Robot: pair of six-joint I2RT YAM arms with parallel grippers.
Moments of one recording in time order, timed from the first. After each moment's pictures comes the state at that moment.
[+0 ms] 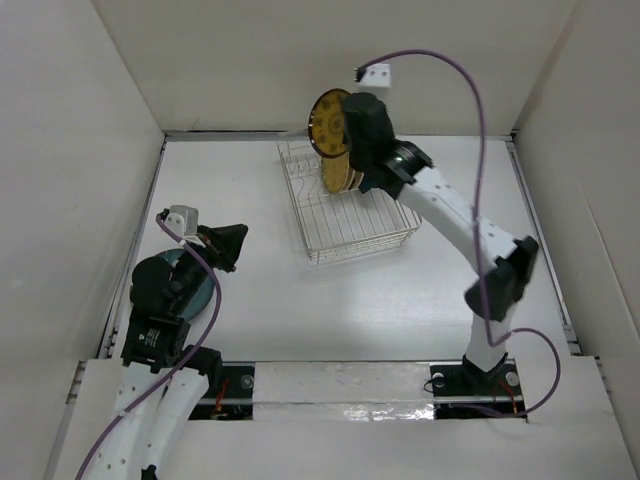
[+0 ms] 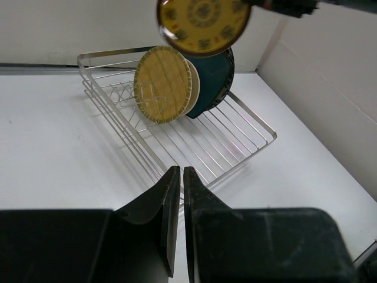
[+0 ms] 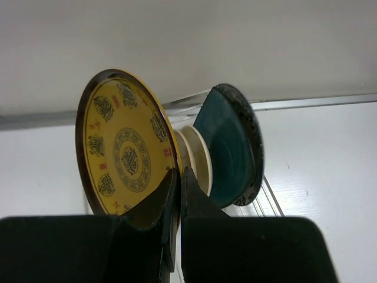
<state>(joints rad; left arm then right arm) -0.23 0.44 0.67 -0.19 0.26 -0.35 0.72 1.78 1.97 -0.39 0.77 0.25</state>
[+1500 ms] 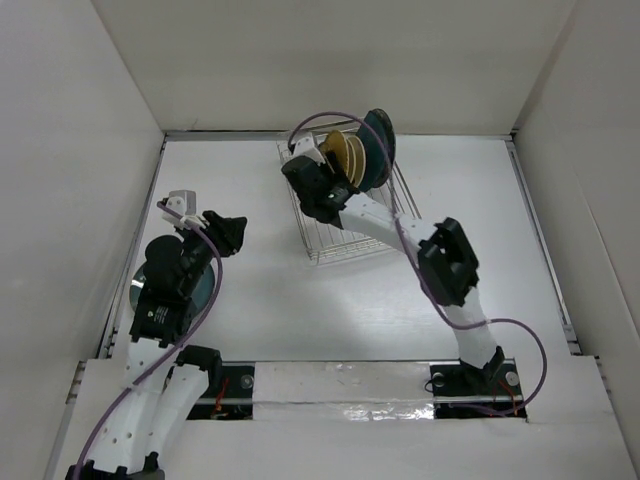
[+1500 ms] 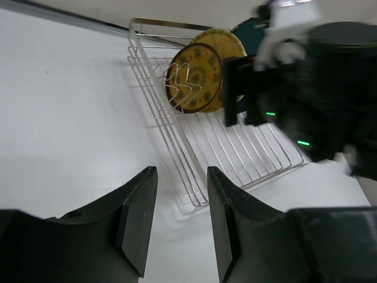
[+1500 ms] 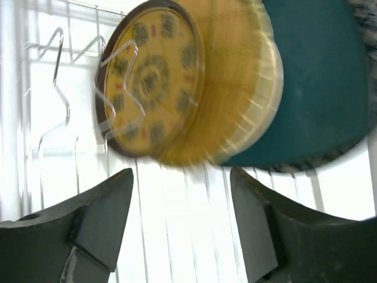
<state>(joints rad) -0.19 0.57 0.67 -0.19 0.13 -0.42 0.84 2.23 1.96 -0.33 0.92 -0.04</state>
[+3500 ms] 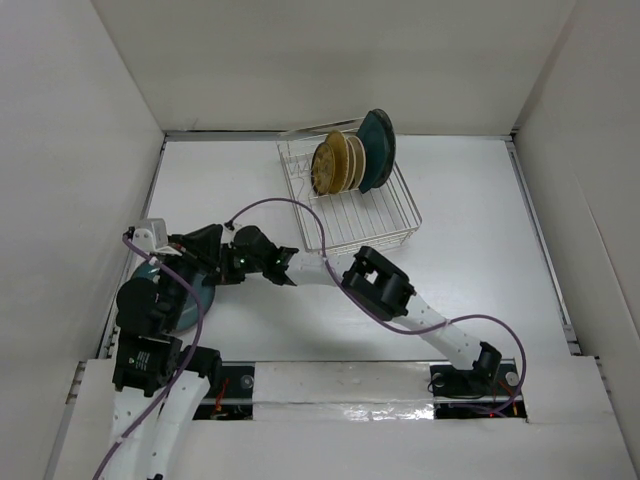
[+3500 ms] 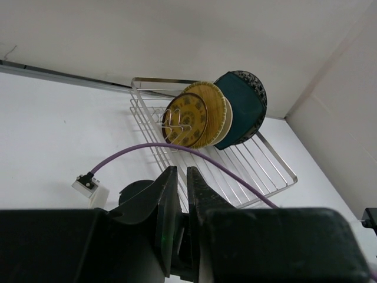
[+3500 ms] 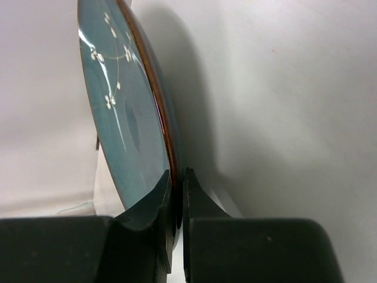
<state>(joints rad) -0.19 0.32 0.71 -0.27 0.06 -0.42 1.07 2.66 2.07 0.20 -0.33 1.00</state>
